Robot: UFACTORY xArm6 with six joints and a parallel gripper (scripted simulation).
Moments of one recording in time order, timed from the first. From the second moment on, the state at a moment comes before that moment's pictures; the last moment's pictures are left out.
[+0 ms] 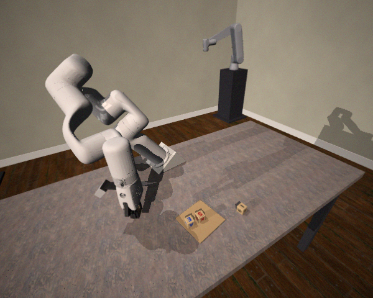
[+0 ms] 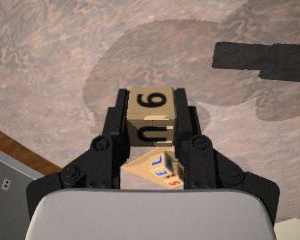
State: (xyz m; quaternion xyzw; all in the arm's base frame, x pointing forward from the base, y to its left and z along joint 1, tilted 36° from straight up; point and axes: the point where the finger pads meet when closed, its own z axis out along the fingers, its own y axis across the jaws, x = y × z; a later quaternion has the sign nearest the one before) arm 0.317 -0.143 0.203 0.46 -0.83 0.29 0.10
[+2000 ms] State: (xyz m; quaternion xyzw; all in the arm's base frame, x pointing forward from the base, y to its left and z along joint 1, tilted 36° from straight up) arm 0.357 -0.080 0.198 0.80 -0.51 0.20 0.23
